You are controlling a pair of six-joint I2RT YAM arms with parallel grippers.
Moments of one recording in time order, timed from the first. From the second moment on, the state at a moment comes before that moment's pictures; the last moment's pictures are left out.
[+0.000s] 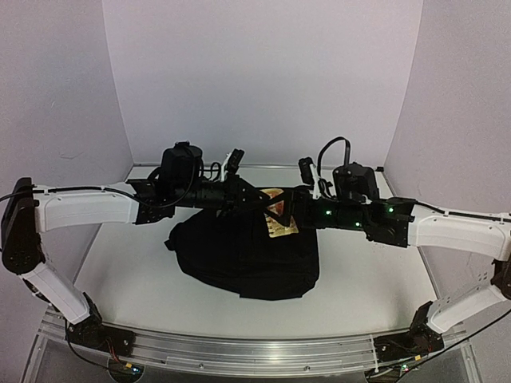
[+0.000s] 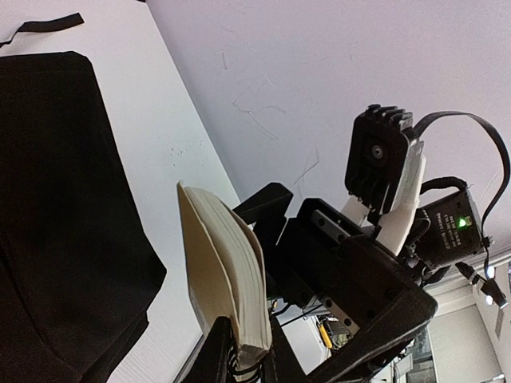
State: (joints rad) left arm -0.87 1.56 1.13 0.20 0.56 -0.95; right arm 0.91 1.35 0.98 -0.01 -0.09 0.65
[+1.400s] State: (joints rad) left arm -0.87 1.28 1.02 0.22 0.62 -0.73; right arm 0.80 1.29 0.92 0.33 -0.62 0.81
